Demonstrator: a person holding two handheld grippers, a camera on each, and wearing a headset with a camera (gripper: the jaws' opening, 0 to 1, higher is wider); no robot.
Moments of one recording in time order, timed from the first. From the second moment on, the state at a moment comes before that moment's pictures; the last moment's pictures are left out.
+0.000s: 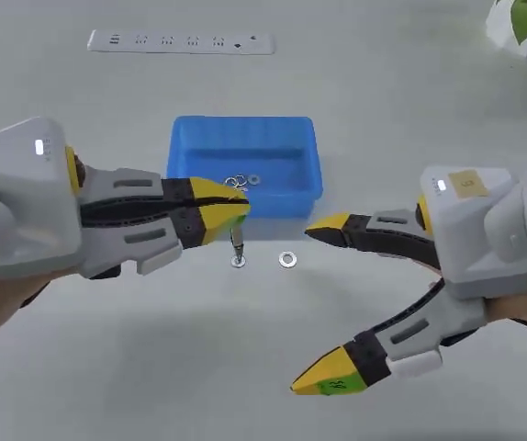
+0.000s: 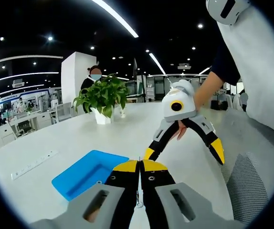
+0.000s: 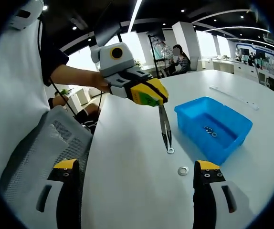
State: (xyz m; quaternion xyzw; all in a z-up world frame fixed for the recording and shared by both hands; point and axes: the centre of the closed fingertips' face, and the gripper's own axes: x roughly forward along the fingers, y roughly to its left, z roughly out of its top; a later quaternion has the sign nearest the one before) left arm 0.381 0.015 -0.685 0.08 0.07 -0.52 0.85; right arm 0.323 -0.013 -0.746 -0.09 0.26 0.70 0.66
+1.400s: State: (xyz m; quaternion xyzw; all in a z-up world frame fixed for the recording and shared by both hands) left arm 0.372 0.014 -0.698 0.10 0.12 -0.54 0.83; right arm 0.357 0.040 -0.758 -0.13 0.24 0.72 0.64
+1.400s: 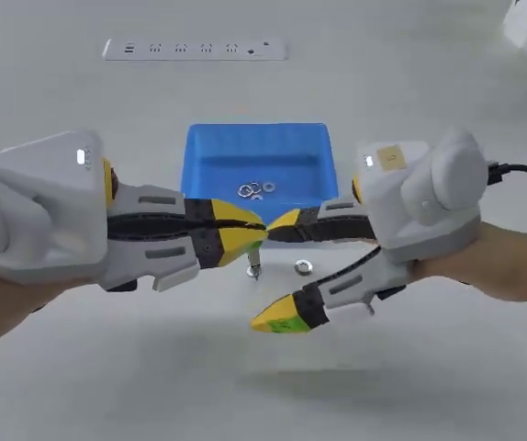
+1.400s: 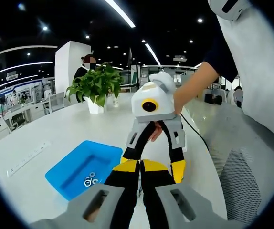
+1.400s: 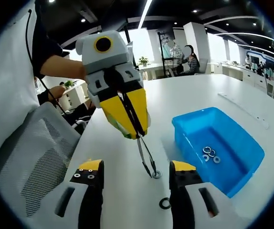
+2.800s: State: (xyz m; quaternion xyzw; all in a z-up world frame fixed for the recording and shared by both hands) left arm 0.362 0.022 -0.693 0.05 0.16 -0.51 0.84; right arm 0.366 0.046 -0.773 -0.23 0.19 0.71 0.64
